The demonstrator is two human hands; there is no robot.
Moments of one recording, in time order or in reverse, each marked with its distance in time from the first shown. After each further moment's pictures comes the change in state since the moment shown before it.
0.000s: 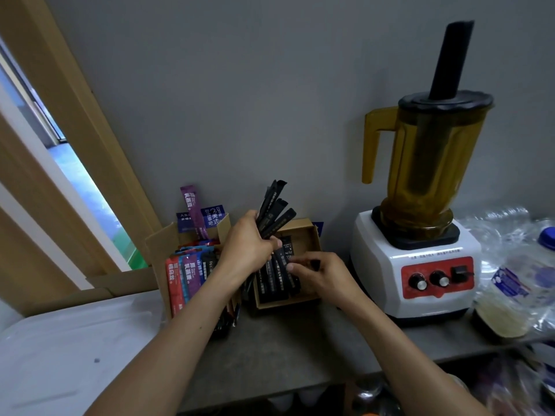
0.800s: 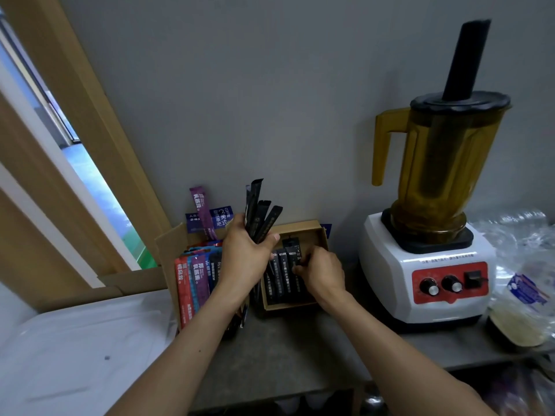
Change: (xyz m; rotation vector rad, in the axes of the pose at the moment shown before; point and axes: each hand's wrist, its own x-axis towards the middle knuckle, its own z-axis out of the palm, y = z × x) left_hand -0.020 -0.010 -0.003 -0.227 0.220 0.036; right_hand 0.039 0.006 0.035 -0.375 0.272 0.199
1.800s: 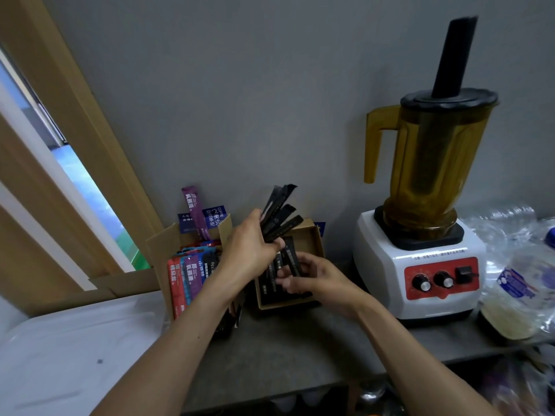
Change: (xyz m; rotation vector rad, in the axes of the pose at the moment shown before) left_hand 0.009 0.016 0.003 0.316 -0.230 0.077; right_hand -0.025 0.017 -0.036 0.933 -0.669 -0.078
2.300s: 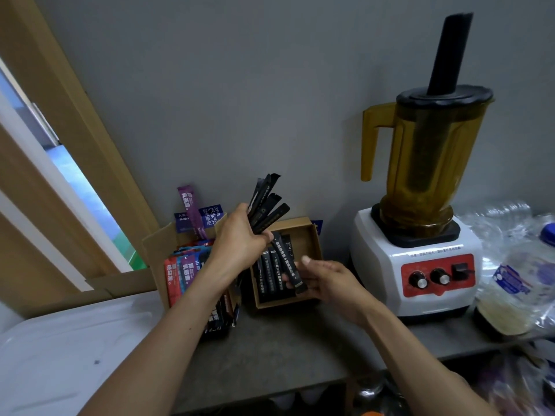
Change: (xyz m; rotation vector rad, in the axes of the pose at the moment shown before) left_hand 0.009 -0.002 -0.010 -0.010 0.056 -0.053; right_hand -0.013 0.005 -0.006 0.133 0.169 0.081
